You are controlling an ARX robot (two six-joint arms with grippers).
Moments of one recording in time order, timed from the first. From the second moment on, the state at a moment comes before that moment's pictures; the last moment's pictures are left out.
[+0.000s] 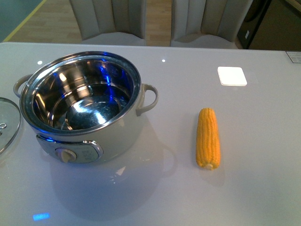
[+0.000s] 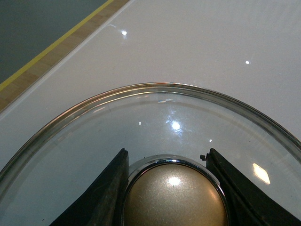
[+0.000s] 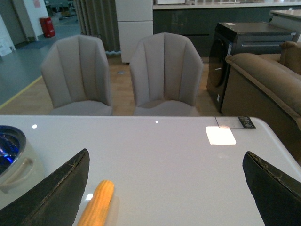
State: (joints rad) left arm 0.48 2.67 0.94 1.34 0.11 0.06; right arm 0.00 0.00 0.02 0.00 0.00 0.00
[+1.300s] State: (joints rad) left arm 0.53 1.93 0.47 1.25 0.31 0.00; right arm 0.00 0.00 0.02 0.00 0.00 0.00
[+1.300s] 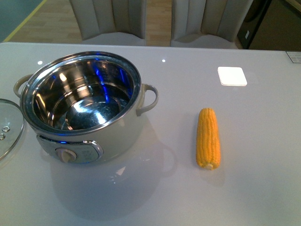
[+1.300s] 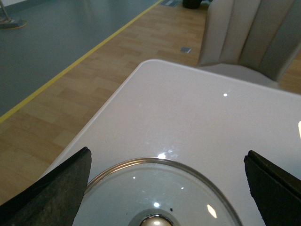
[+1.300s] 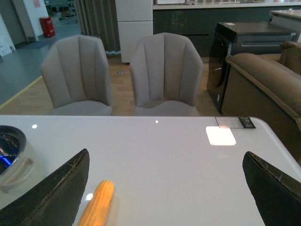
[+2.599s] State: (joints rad) left arm 0.11 0.57 0.01 0.56 0.10 -0.01; right arm 0.00 0.00 0.02 0.00 0.00 0.00
